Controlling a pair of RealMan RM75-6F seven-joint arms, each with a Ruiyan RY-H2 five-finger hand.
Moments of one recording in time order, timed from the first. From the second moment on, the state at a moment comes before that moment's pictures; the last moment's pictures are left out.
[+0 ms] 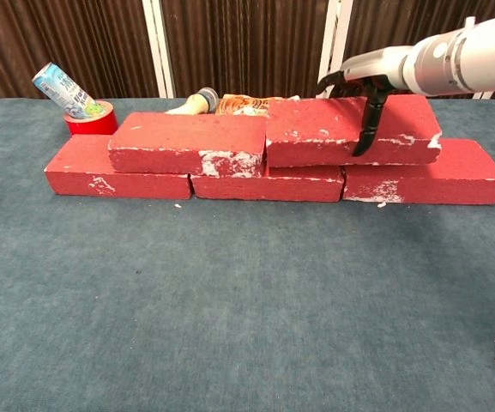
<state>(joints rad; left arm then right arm) -0.51 -1.35 -0.13 -1.40 0.83 0.97 0.34 1.17 -1.36 0.13 -1.40 -0.40 0.67 -0.46</state>
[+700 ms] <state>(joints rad) -0.51 -1.35 -0.13 -1.39 0.83 0.97 0.35 1.18 -1.39 0.11 -1.35 -0.41 0.65 -0.43</state>
